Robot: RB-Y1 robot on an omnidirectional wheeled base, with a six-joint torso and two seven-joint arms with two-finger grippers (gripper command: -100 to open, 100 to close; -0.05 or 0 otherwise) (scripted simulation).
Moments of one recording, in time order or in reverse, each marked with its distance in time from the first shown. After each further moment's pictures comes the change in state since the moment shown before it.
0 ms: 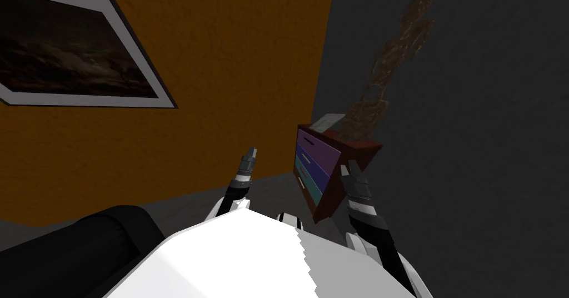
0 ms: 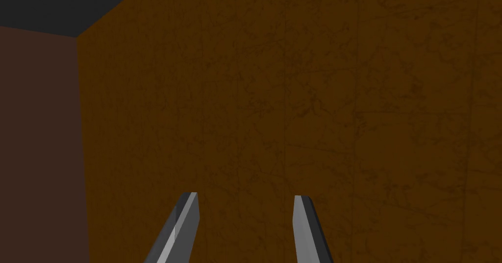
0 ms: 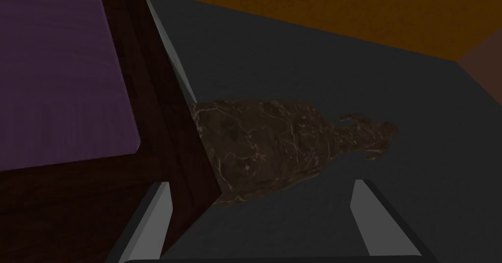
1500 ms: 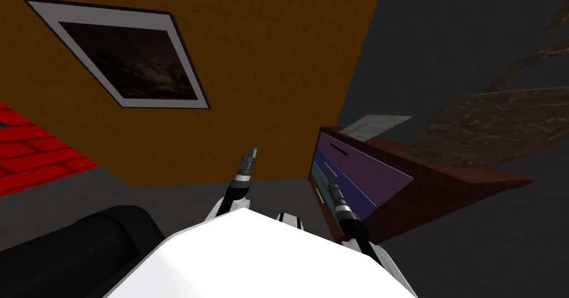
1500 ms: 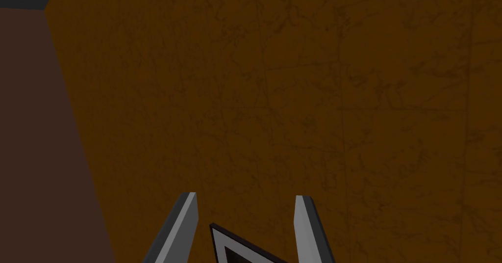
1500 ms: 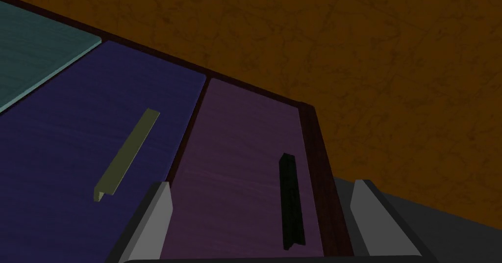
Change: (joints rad) left arm 0.000 0.000 0.000 0.000 0.000 0.000 0.000; right arm -0.054 -0.147 0.092 0.264 0.102 0.364 -0.042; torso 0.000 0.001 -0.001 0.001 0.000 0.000
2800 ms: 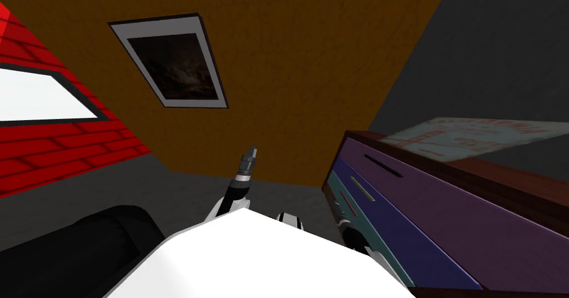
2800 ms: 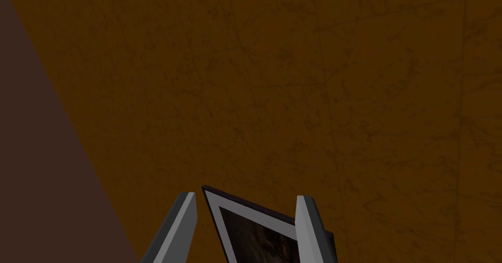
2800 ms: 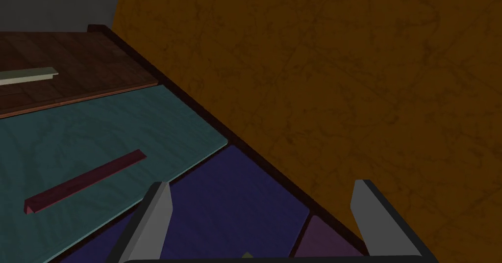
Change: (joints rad) left arm 0.000 0.000 0.000 0.000 0.000 0.000 0.000; right arm -0.043 -0.126 0.064 0.235 0.071 0.287 -0.040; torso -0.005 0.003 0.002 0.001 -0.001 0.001
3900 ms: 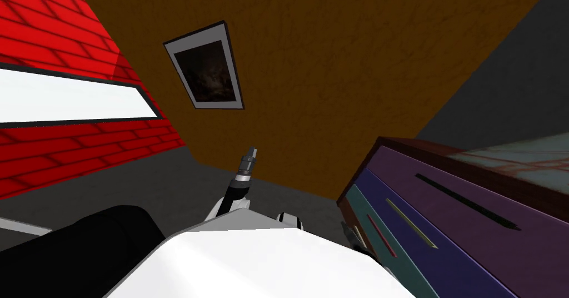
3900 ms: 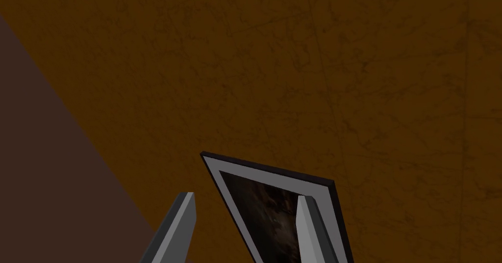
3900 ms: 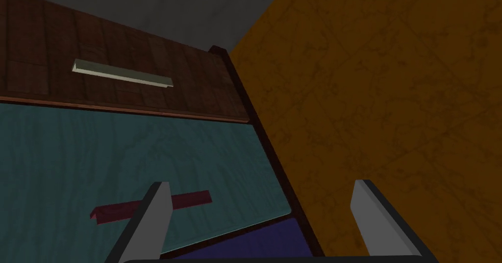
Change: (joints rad) left arm 0.000 0.000 0.000 0.000 0.000 0.000 0.000; right arm -0.029 -0.107 0.061 0.239 0.073 0.264 -0.026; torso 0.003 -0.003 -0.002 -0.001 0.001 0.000
